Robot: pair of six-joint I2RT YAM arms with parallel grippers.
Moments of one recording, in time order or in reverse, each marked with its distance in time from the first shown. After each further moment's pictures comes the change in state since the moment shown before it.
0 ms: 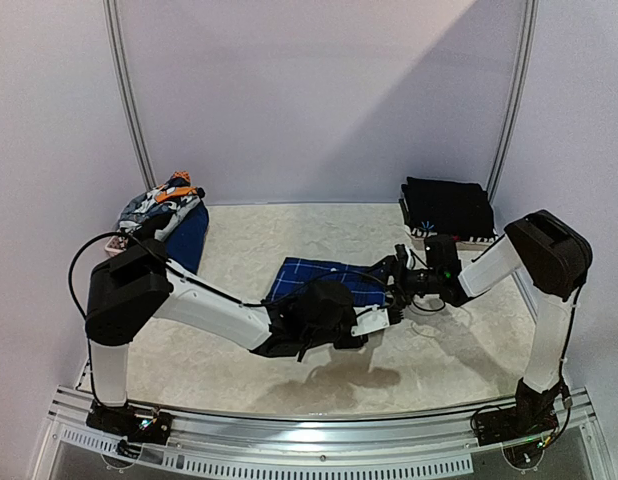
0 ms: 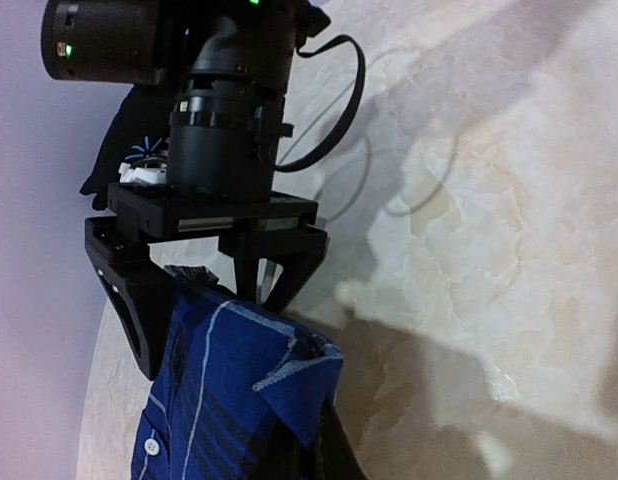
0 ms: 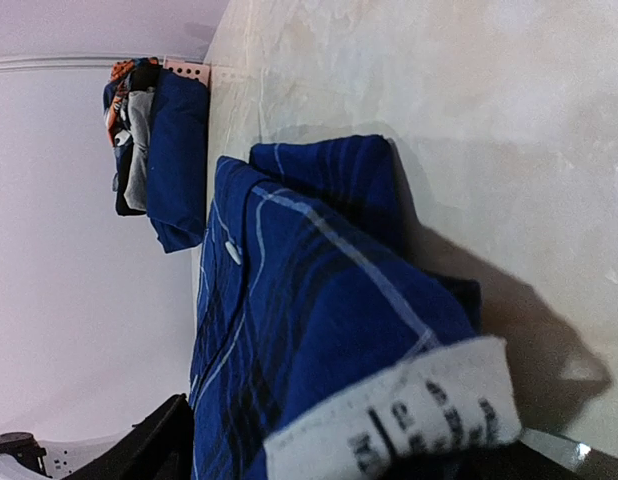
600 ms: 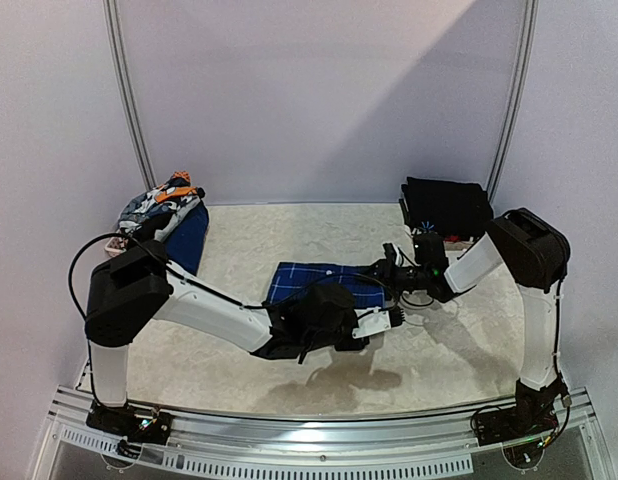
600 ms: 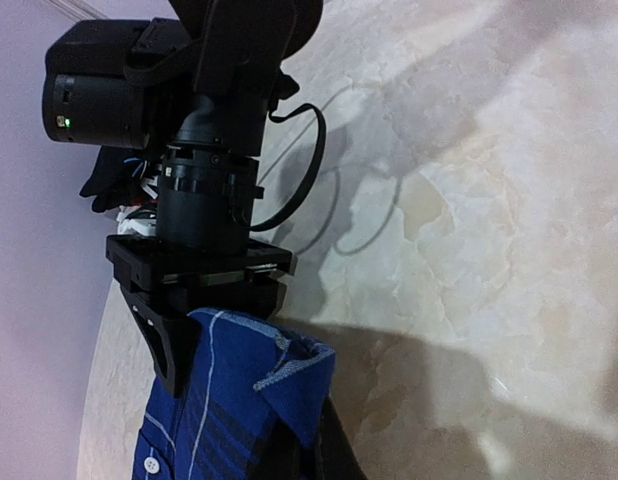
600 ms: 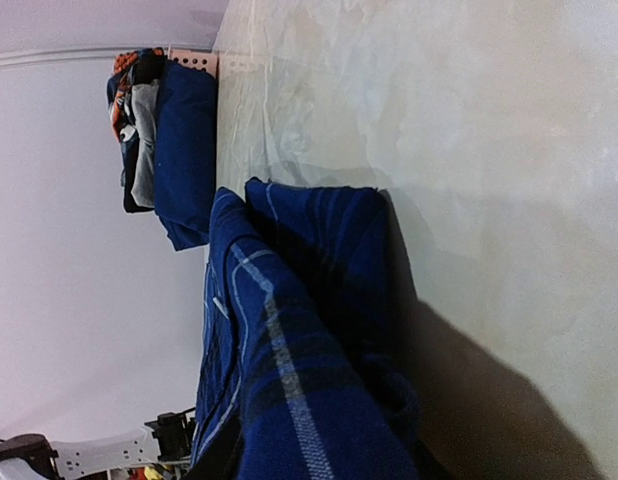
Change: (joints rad) left arm -0.013 0.000 0.000 0.001 -0.001 -0.004; right arm 0.006 0.159 0.141 0.056 -0.072 0.055
